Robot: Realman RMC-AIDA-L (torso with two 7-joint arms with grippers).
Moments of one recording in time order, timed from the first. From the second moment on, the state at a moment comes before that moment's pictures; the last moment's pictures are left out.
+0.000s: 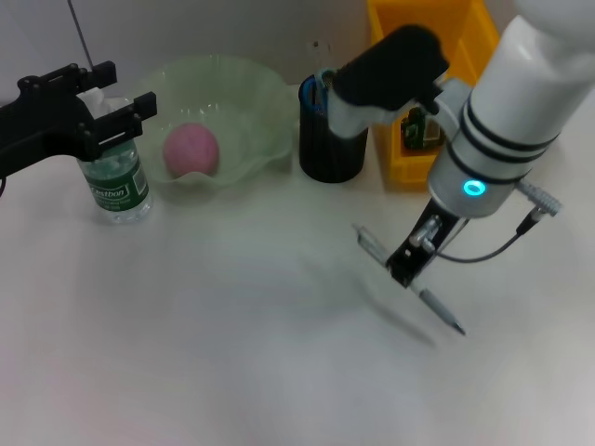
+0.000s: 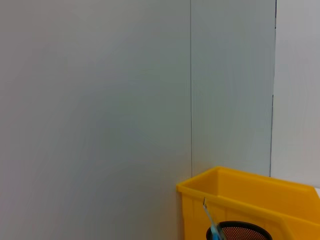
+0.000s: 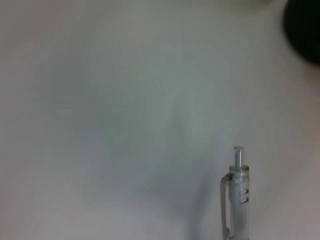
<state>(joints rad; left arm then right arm) -0.38 -2.06 1.04 0.95 1.53 1.19 -1.38 0.82 2.08 -1.59 -1.24 -2.68 -1.64 2.95</state>
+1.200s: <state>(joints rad) -0.39 -2.06 1.03 0.94 1.54 1.20 -1.37 0.63 2.08 -1.57 -1.46 -2.76 -0.92 2.88</state>
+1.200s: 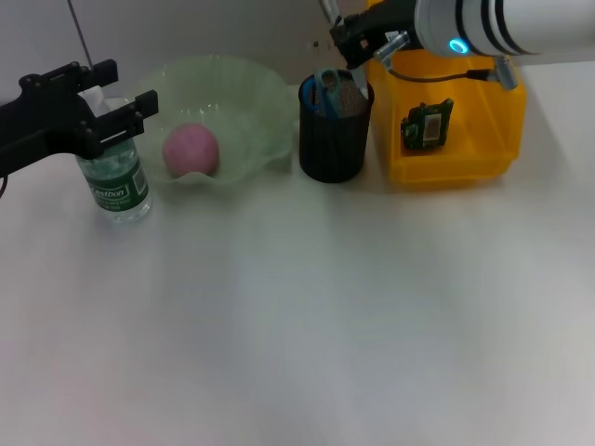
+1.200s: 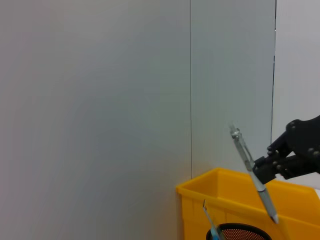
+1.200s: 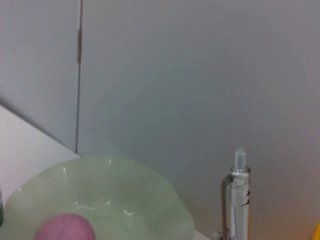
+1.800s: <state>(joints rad) -0.39 -2.06 1.03 0.95 1.54 1.20 -1.37 0.64 2.08 -1.64 -1.27 -2.76 -0.66 2.87</state>
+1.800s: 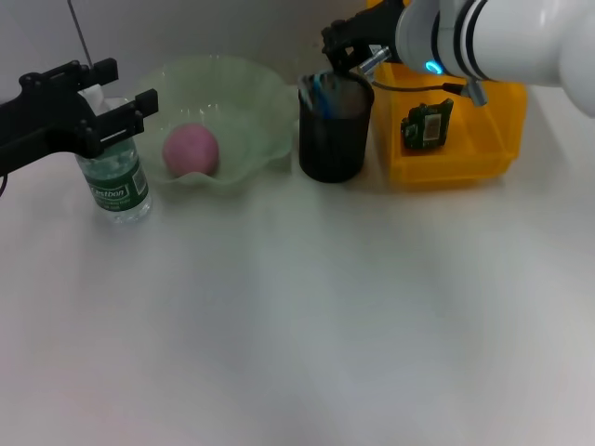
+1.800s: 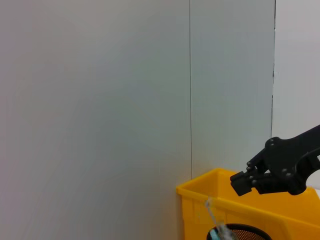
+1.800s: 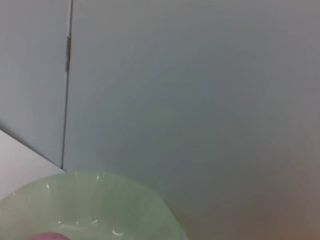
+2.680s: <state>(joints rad) -0.40 -2.06 1.03 0.94 1.53 1.20 -1.36 0.57 2.08 -1.66 -1.38 -2.70 -0.67 2.85</state>
